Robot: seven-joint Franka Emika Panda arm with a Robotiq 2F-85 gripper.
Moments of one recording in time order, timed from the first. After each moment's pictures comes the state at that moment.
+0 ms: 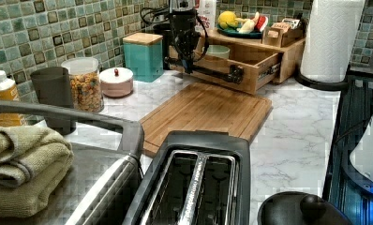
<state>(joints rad) -0.22 0.39 -0.02 -1.95 -0.13 0.75 -0.78</state>
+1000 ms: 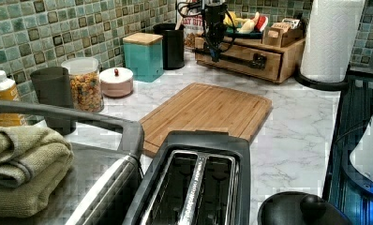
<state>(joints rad) -0.36 0.45 -0.14 -1.89 -0.12 0.81 -0.96</state>
